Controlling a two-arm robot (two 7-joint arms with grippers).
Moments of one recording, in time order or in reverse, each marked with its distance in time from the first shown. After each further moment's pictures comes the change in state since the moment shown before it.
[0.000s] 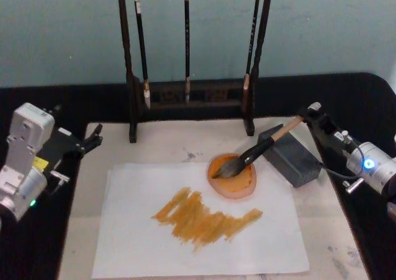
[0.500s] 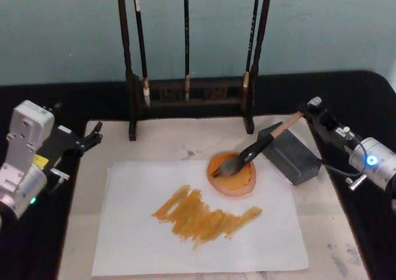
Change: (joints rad) left arm 0.000 0.000 0.000 0.000 0.000 0.000 0.000; right arm -0.017 0.030 -0.017 -0.056 0.006 0.002 -0.001
